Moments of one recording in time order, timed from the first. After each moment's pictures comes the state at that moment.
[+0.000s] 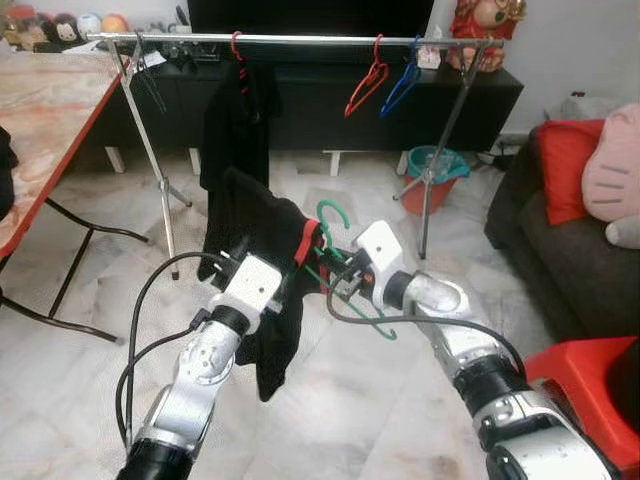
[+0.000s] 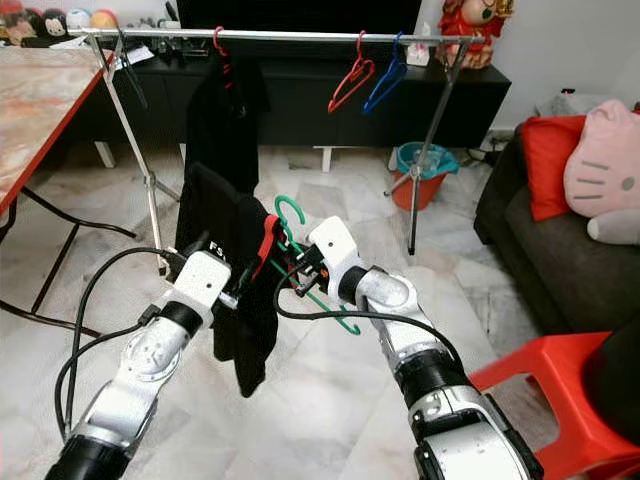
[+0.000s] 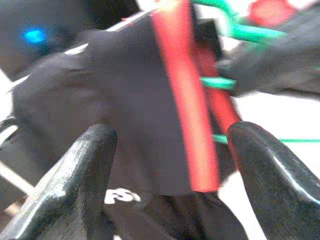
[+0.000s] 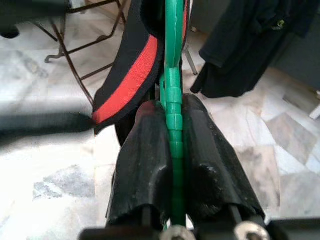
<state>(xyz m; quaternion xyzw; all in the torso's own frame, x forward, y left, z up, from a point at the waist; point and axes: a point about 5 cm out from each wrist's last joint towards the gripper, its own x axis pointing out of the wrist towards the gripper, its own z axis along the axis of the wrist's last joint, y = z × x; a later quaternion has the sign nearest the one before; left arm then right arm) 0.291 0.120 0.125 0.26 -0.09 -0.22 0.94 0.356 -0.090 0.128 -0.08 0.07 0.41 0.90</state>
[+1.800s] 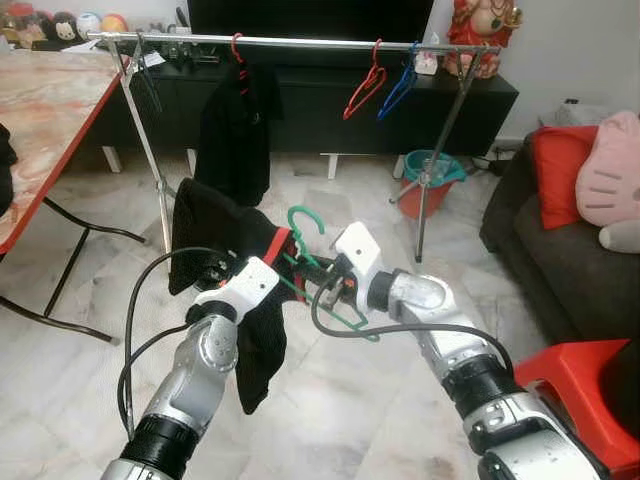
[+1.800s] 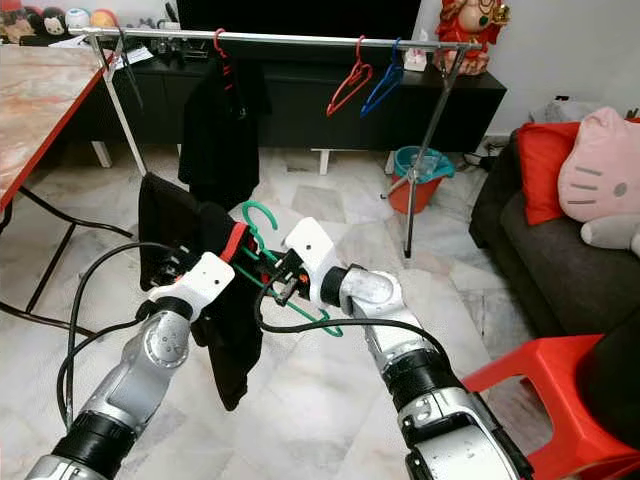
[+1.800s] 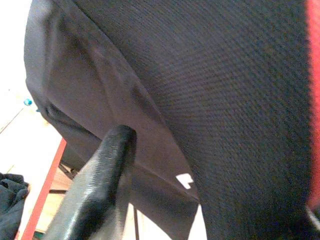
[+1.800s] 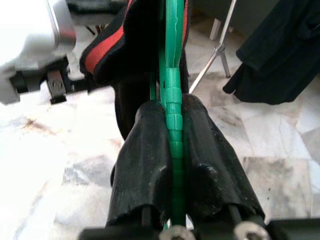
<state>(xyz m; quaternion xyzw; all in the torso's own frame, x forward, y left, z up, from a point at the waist) 0.322 0.139 0.113 0.41 -0.01 -0.01 0.91 0.342 -0.071 0.125 -0.08 0.08 0.48 0.87</state>
